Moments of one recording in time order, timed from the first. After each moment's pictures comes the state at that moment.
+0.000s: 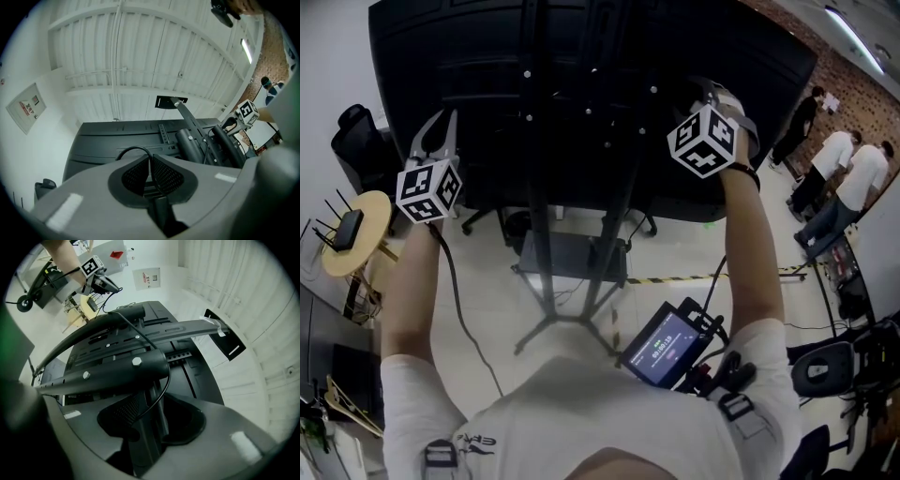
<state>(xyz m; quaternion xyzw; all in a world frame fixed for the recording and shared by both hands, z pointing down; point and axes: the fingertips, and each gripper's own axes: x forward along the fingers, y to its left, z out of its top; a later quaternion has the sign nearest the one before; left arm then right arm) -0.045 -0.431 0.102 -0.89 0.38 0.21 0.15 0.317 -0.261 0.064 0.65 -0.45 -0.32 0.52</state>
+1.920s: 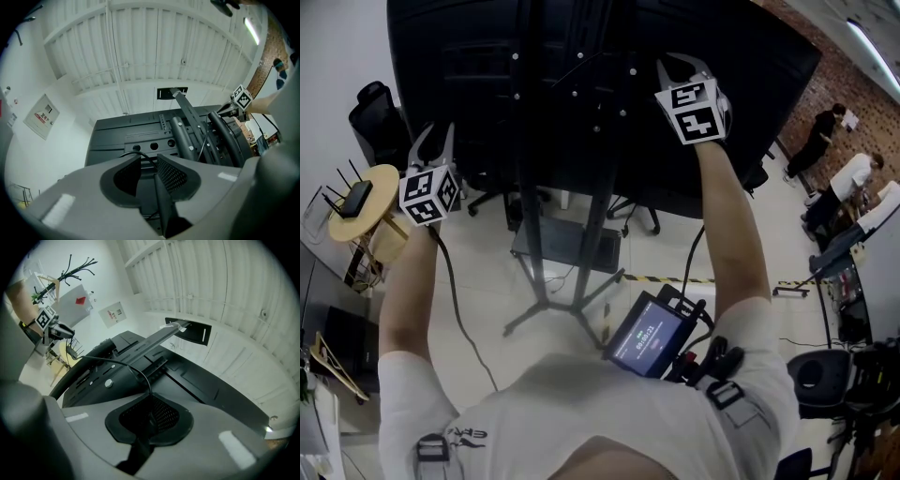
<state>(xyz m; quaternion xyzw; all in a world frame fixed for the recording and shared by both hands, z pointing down) -0.063 -0.377 0.161 -0.86 0.47 0.15 0.14 0.311 -0.250 0.024 0.70 -0.58 -0.31 0.26</state>
